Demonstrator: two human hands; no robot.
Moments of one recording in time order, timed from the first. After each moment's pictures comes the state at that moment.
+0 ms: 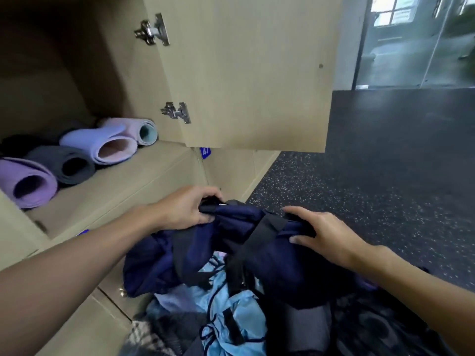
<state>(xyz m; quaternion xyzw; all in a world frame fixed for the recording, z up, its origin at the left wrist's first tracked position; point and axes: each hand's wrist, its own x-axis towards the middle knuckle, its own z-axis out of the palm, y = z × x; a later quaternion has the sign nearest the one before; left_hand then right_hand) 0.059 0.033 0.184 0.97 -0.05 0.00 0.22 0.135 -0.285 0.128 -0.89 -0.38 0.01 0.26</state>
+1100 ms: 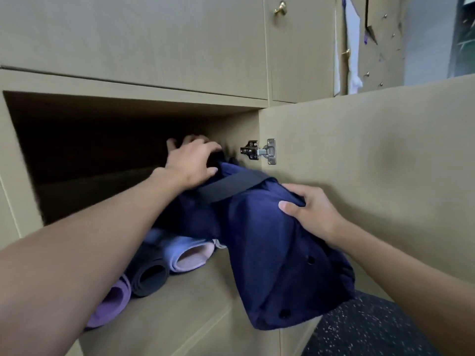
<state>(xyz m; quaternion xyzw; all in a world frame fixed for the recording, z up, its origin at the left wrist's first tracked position) 0.135 0.222 0.445 0.92 0.20 0.29 -0.14 0.253 -0.009 0.341 -0.69 -0.46 -0.02 0.56</state>
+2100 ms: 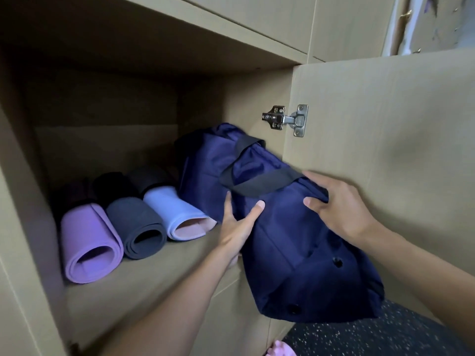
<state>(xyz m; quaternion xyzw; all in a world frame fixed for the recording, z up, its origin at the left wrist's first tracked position) 0.190 0.176 0.229 0.63 0.27 0.33 0.65 0.289 0.004 0.313 -0.81 -0.43 -0.10 0.39</state>
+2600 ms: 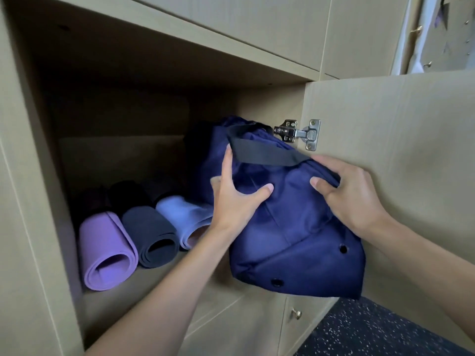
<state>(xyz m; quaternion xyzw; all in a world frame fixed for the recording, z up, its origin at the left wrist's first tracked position) 0.148 0.181 0.313 0.71 0.16 0.50 0.47 0.269 0.021 0.356 -0.73 -0.45 -0.17 0.48</state>
